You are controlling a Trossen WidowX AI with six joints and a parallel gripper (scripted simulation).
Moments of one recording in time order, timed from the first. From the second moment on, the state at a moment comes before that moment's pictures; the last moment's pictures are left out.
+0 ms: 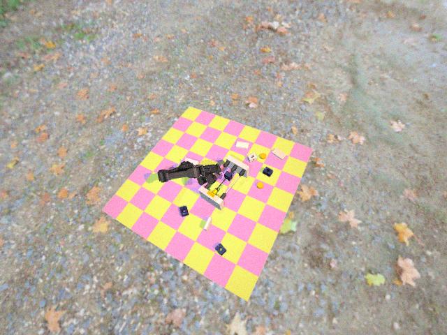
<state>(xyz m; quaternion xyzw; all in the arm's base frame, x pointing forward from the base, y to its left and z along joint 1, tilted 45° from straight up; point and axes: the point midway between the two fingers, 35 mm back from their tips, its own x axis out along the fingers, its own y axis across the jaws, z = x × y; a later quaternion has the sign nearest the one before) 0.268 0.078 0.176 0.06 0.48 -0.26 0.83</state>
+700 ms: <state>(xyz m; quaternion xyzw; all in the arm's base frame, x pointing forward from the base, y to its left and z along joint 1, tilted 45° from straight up) 0.236 0.045 0.210 -0.32 0.43 0.12 0.84</state>
